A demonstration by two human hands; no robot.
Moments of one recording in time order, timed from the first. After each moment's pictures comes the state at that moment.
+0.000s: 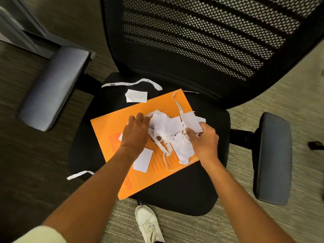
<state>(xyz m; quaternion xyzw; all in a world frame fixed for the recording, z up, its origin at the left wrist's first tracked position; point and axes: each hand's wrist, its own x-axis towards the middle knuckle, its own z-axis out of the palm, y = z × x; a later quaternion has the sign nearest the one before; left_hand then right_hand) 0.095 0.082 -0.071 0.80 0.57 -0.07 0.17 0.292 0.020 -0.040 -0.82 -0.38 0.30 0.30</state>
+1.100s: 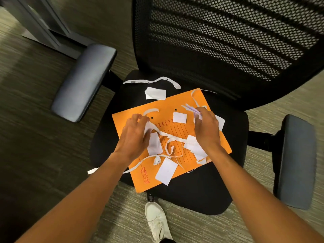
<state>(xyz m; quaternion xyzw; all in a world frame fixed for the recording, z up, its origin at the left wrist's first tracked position) 0.026 0.062 -0.062 0.77 0.58 0.09 0.24 0.257 0.058 -0.053 -0.81 -0.51 0.21 0.21</state>
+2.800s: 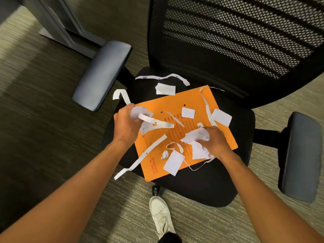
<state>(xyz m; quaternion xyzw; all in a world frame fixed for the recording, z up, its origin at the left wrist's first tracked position) -0.006 0.068 -0.018 0.51 0.67 0.33 0.43 0.274 0.013 -0.069 -0.76 -0.54 0.36 0.04</state>
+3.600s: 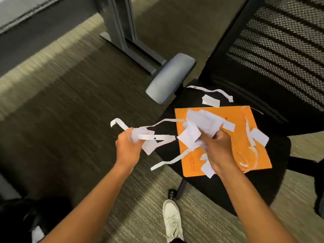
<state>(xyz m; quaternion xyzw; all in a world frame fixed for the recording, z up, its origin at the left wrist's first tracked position) -0.142 -0.043 0.018 0.32 0.74 0.38 0.45 0.091 -0.007 0.040 -0.66 -0.30 0.56 0.40</state>
